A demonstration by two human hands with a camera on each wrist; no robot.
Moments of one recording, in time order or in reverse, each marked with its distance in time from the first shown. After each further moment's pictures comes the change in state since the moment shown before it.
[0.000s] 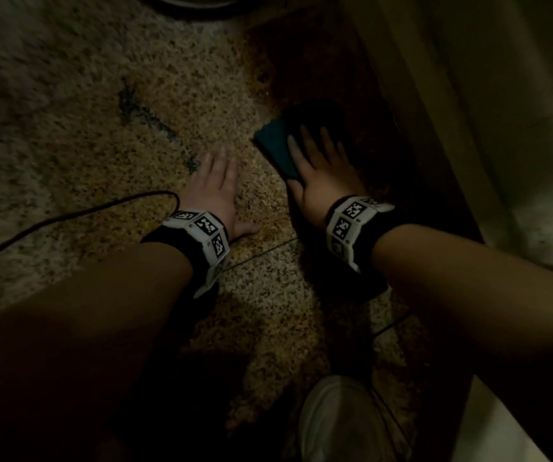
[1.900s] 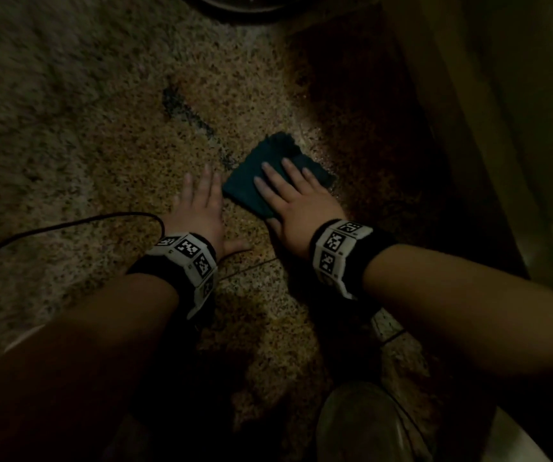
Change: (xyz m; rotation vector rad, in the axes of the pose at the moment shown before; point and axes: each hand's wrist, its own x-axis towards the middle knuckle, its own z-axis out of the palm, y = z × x) left_hand -0.029 -0.045 0.031 -0.147 -0.058 -0.162; right_hand -0.008 -0.068 0.006 -0.150 -0.119 -0.279
